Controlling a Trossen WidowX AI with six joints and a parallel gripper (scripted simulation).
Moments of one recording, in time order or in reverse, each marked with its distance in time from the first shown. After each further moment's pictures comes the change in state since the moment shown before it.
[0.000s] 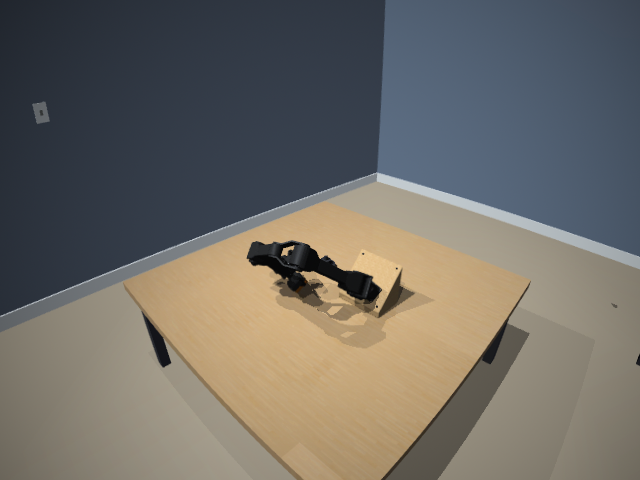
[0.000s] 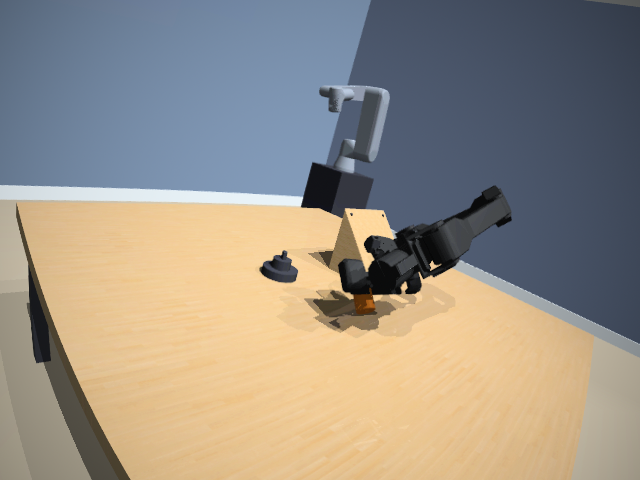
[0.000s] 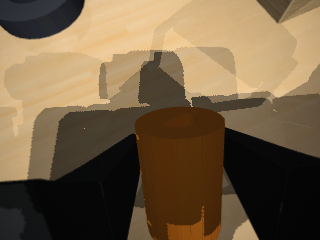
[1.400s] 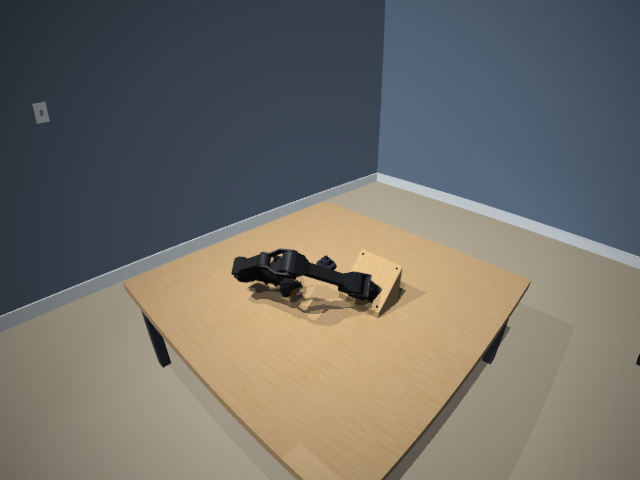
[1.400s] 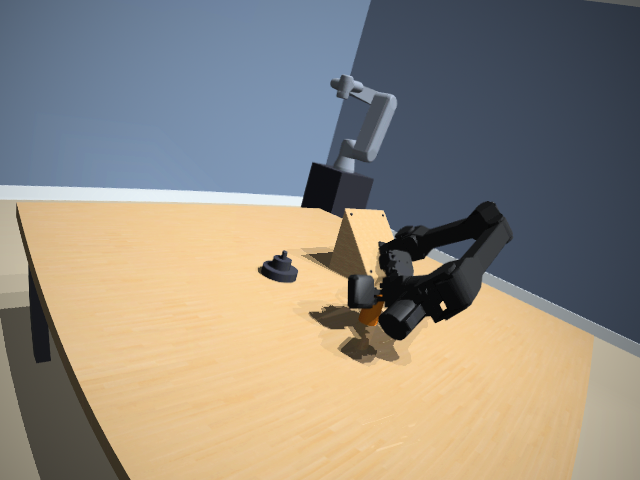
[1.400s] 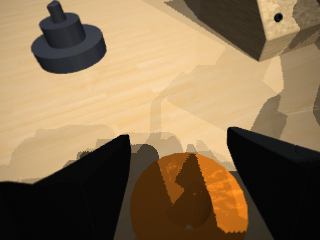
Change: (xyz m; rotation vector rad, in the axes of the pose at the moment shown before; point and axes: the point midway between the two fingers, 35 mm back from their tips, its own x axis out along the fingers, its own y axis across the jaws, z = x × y) arm -0.017 0.000 -0.021 -0.003 -0.344 0.012
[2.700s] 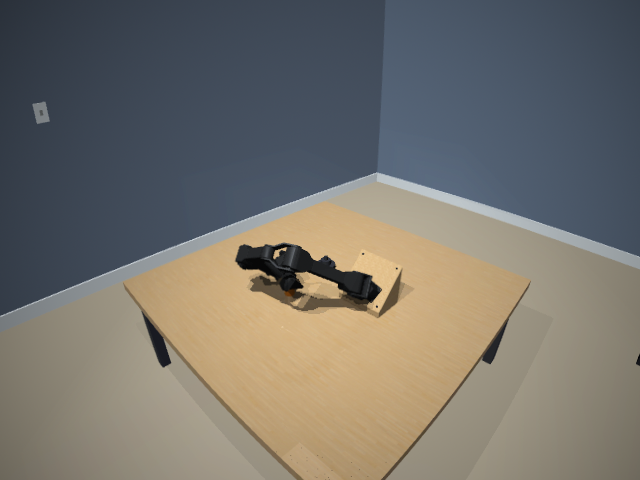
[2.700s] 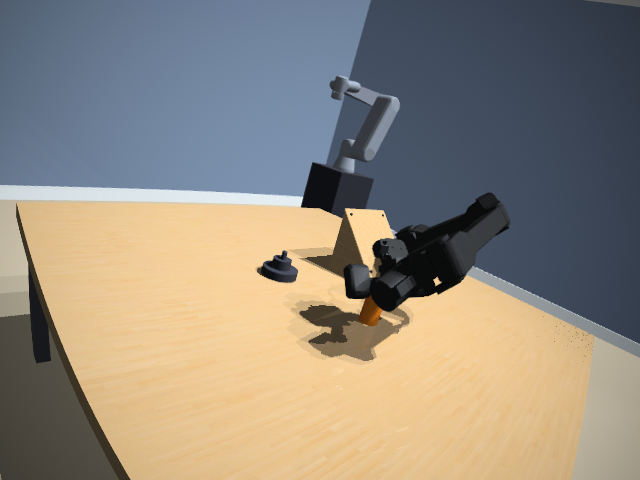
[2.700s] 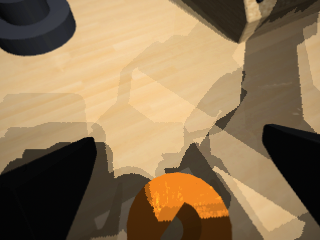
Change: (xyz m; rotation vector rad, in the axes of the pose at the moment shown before) arm -0.001 -0.004 0.012 -0.013 0.193 -0.106
